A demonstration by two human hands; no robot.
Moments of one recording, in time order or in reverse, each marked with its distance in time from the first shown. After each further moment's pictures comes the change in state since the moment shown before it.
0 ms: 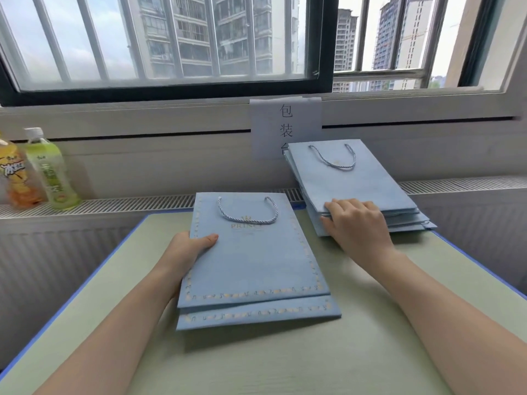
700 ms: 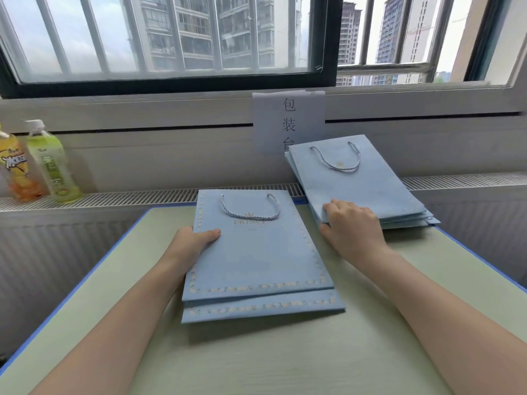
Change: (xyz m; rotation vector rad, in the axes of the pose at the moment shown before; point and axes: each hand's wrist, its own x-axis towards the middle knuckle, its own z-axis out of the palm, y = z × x) left_hand -0.003 0.003 0.005 0.035 0.035 -0.001; right_hand 0.001 -0.021 -0.007 0.049 -0.246 0.140
